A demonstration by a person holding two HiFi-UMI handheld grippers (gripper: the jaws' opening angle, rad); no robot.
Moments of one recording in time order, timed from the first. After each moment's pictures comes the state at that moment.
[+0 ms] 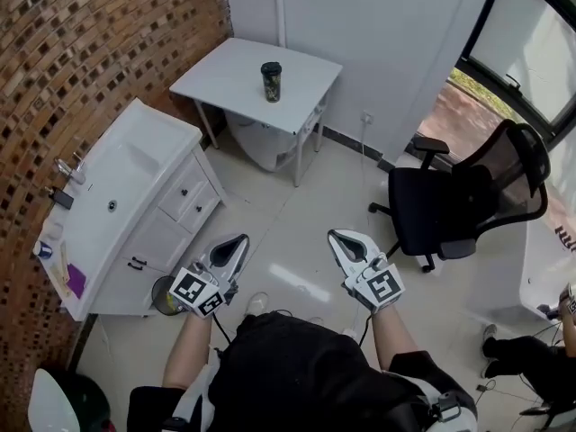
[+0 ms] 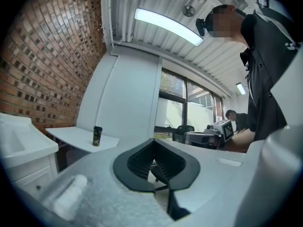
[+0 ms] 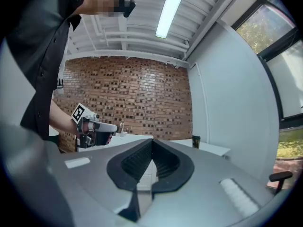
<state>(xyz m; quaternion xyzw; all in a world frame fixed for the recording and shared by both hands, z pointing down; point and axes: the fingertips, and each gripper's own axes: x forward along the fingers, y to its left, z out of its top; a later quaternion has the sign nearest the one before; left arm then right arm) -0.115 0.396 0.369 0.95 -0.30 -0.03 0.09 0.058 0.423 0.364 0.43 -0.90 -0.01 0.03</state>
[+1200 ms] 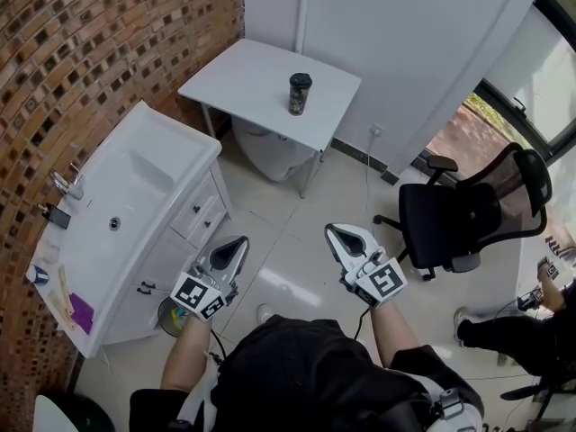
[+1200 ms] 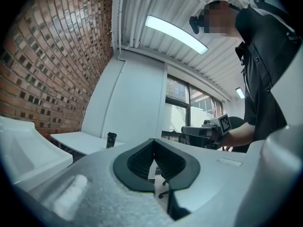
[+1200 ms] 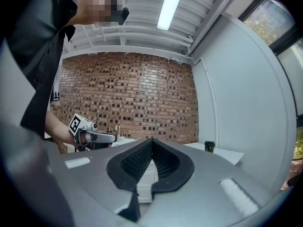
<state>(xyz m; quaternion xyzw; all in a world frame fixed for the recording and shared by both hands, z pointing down) -0.240 0.289 0.379 0.95 -0.29 -0.07 0.08 -0.075 0.306 0.346 0.43 -0.90 -0.01 0.03</state>
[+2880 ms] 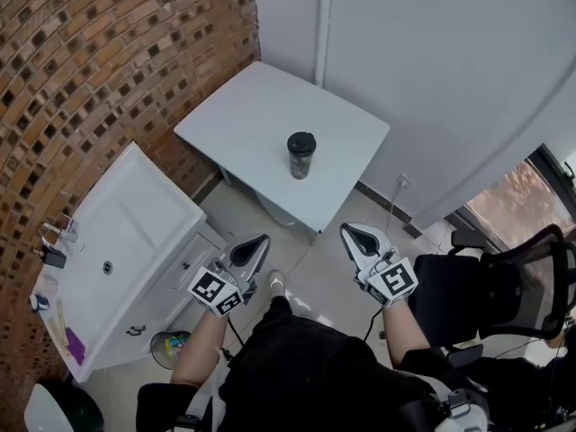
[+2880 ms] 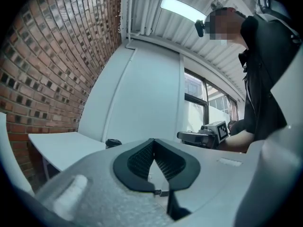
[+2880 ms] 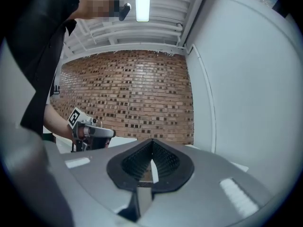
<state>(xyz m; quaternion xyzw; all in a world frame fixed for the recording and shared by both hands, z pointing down) -0.081 0.002 0.395 0.94 -0.33 -0.07 0.10 0.077 -0.008 0.376 0.38 -0.93 -0.01 0.03</state>
